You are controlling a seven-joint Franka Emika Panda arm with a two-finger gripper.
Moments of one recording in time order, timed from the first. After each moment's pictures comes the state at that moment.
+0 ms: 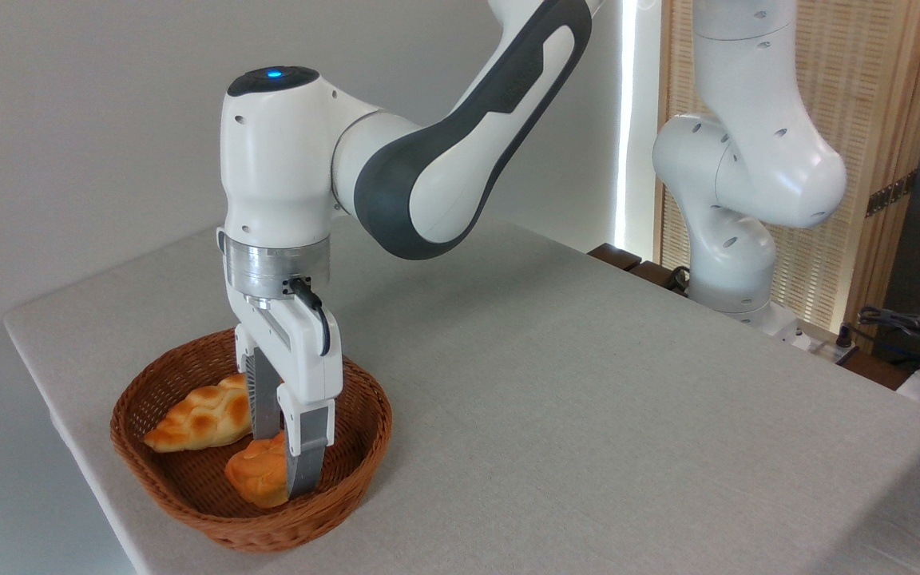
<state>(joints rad) -0.03 0.16 -0.08 -1.94 0.02 2.36 0.78</state>
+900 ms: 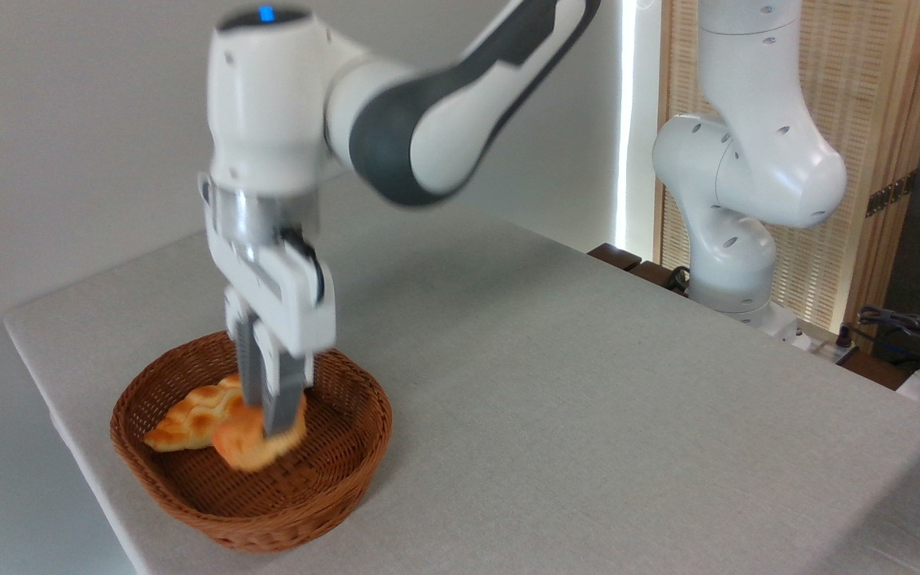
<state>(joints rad) -0.02 0.10 -0.09 -1.86 -0.06 2.22 0.77</state>
